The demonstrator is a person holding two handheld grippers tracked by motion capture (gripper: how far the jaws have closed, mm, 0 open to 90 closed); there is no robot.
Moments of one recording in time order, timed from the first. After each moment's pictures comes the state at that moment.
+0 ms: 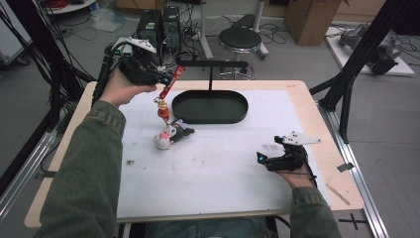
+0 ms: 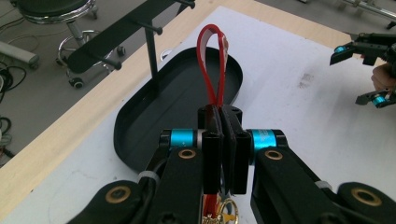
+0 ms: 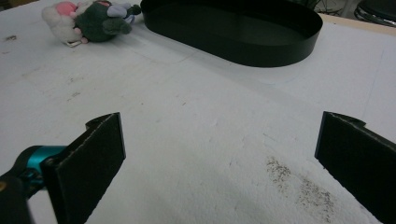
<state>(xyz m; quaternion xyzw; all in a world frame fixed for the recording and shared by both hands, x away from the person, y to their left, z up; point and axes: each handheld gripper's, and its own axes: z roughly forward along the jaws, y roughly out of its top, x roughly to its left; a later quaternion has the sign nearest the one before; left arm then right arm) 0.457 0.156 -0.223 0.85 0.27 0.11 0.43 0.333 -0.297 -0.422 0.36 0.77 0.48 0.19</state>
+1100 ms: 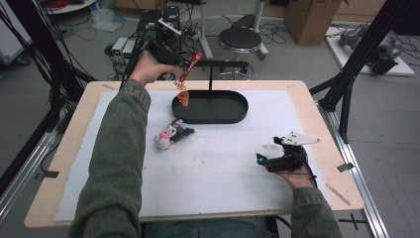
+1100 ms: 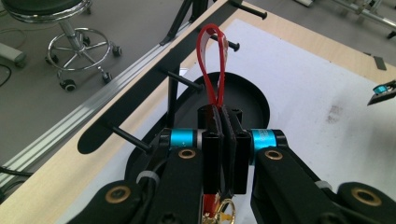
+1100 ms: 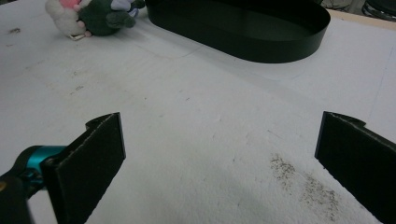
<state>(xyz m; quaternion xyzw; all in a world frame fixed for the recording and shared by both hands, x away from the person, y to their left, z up) 0.550 0.117 -0.229 0.85 0.29 0.08 0.43 0.332 -0.296 -0.423 0.36 0.78 0.48 0.19</state>
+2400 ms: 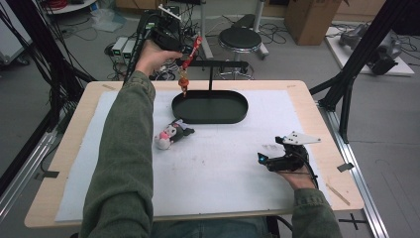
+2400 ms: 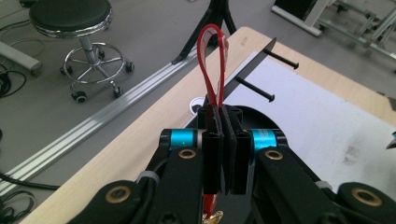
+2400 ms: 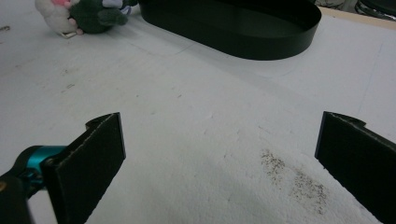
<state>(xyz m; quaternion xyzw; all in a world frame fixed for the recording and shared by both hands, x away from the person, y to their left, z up) 0.584 0.112 -0.218 0.83 0.33 0.11 0.45 0.334 -0.300 -0.423 0.36 0.78 0.47 0.19</state>
